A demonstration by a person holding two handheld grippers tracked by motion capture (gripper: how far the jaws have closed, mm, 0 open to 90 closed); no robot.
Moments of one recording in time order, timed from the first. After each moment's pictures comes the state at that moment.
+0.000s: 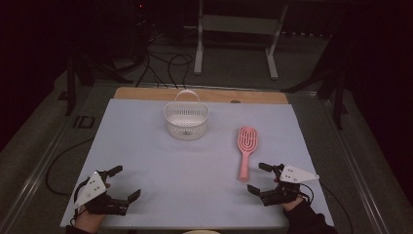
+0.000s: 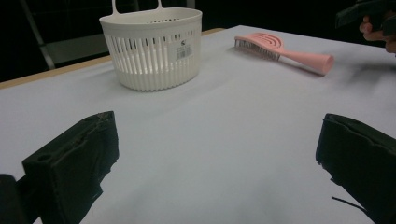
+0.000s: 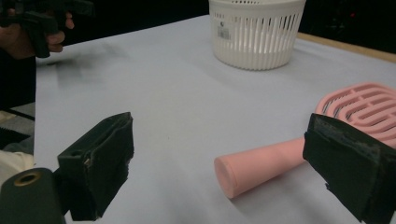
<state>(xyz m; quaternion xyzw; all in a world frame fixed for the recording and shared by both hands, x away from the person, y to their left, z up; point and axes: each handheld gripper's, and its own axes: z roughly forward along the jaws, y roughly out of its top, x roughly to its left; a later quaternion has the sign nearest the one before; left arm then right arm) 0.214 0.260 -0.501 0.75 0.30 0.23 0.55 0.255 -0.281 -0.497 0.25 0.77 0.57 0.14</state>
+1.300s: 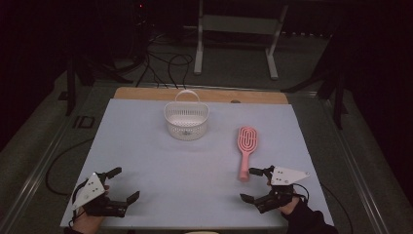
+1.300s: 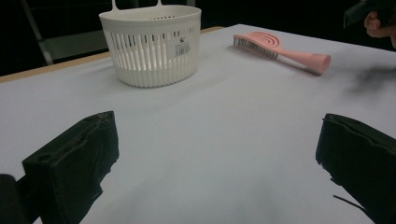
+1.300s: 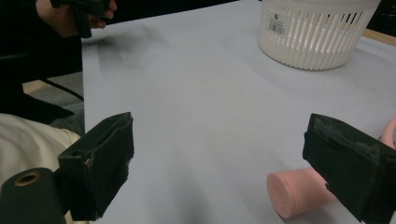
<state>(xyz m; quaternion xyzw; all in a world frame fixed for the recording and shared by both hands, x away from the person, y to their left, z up) 0.209 0.262 -0.501 0.75 0.31 0.22 0.55 0.247 -0.257 -0.479 0.20 0.81 0.54 0.09</state>
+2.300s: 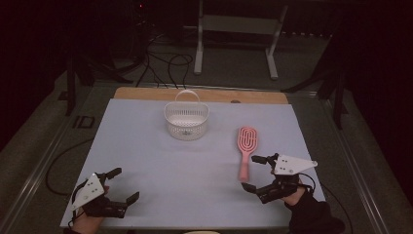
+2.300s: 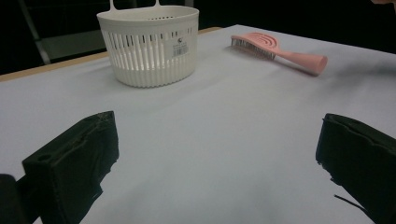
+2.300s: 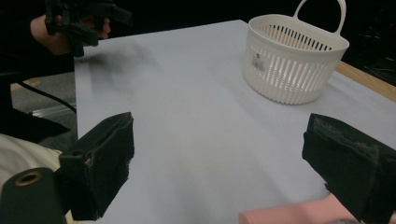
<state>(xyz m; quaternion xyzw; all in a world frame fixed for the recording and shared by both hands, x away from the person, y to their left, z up) 0.208 0.263 -0.500 0.75 0.30 0.22 0.55 0.256 -0.250 -0.427 0.18 0.82 0.53 0.13</state>
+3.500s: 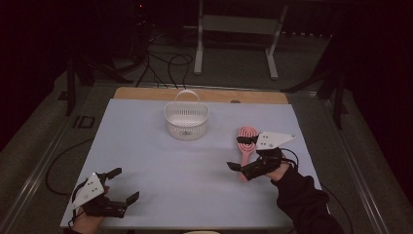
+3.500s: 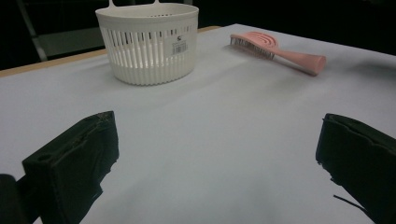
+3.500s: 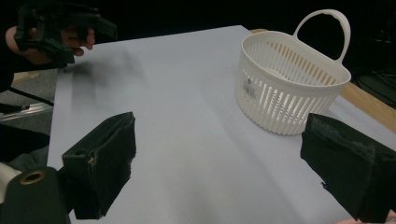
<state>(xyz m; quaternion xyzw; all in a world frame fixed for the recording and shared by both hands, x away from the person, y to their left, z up) 0.209 0.264 -0.502 0.75 0.31 0.21 0.55 0.308 -0.213 -0.406 0.16 0.83 0.52 0.12</state>
